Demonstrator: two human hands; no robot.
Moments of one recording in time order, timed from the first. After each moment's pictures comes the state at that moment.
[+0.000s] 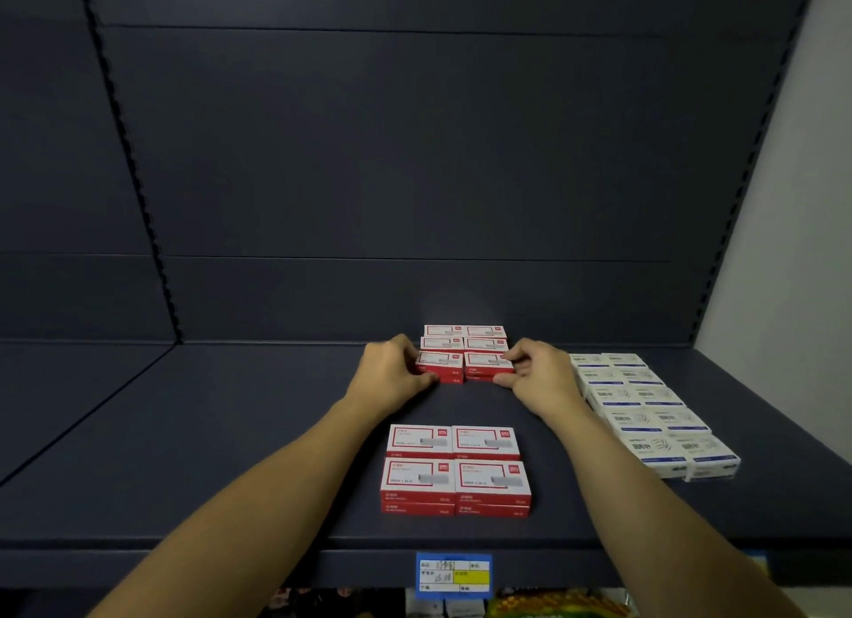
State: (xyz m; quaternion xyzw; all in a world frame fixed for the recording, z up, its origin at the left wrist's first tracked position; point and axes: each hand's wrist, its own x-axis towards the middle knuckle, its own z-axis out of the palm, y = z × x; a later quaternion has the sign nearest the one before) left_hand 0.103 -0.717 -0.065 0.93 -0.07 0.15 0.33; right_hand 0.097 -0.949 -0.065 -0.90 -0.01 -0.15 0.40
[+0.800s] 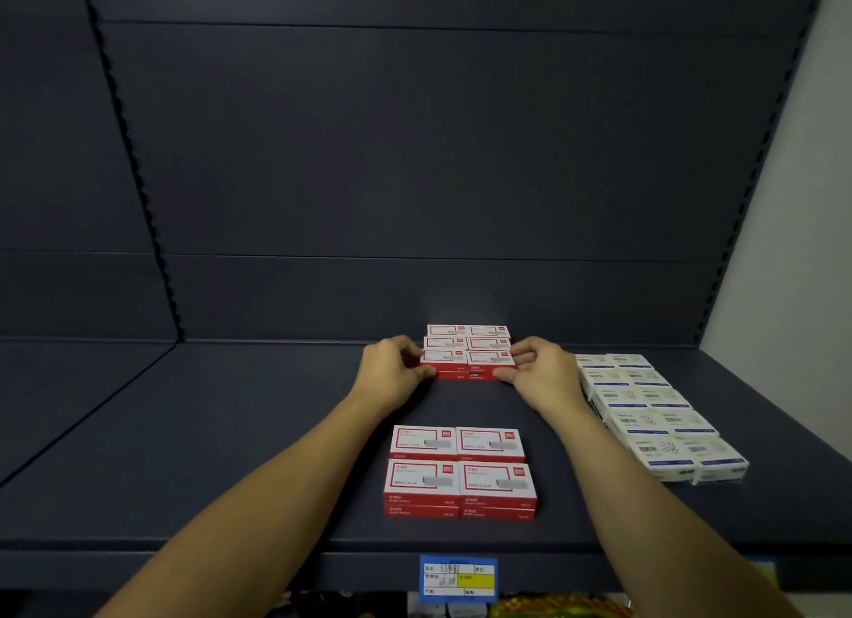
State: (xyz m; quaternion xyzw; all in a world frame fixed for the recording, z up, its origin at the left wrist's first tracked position) left_hand 0.107 -0.718 -0.068 0.90 -0.04 0.15 0.40; right_hand 0.094 -0.942 -0.060 -0.88 0.03 -0.15 0.45
